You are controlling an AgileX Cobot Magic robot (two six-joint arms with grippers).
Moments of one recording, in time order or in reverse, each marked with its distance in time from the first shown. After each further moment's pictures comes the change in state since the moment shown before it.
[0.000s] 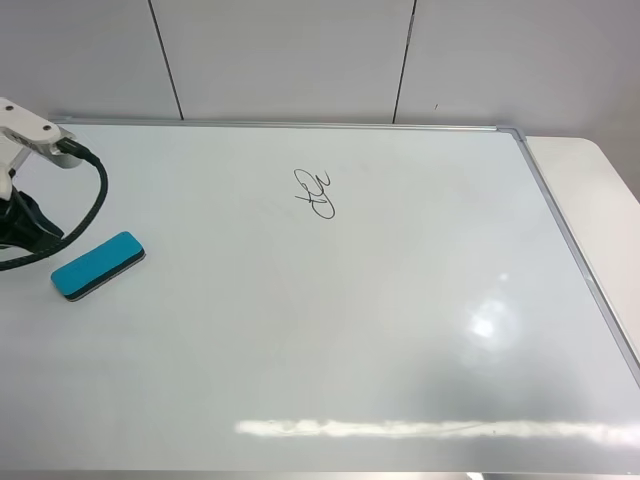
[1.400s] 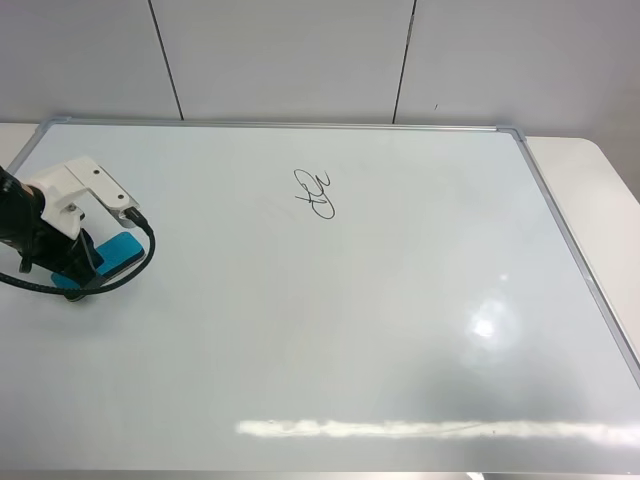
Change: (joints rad) left arm -0.066 0.340 -0.004 0.124 -0.274 0.070; right arm 0.000 0.000 0.000 0.000 0.000 0.000
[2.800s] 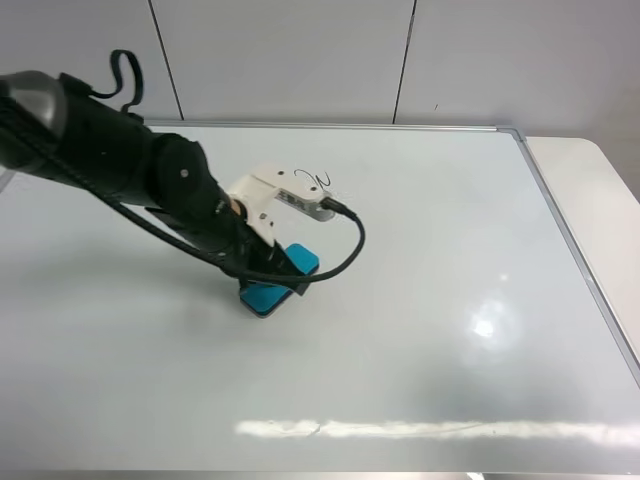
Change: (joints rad) left arm -0.633 0.225 -0.257 -0.233 -0.020 -0.493; right arm 0.000 0.000 0.000 0.000 0.000 0.000
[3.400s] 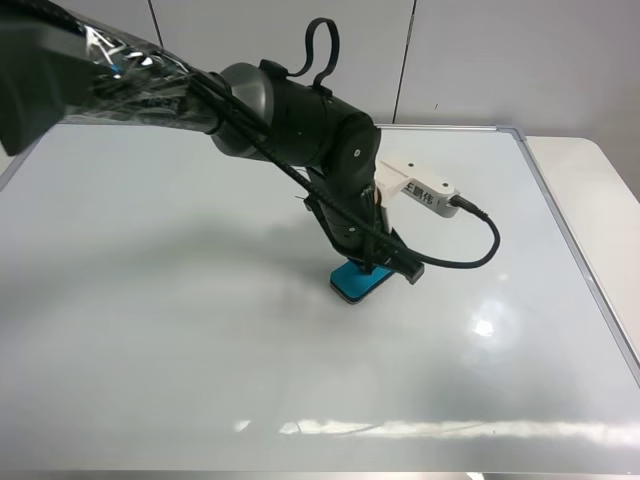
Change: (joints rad) left arm -0.190 0.312 -0.631 0.332 0.372 -0.347; right arm 0.000 0.000 0.000 0.000 0.000 0.000
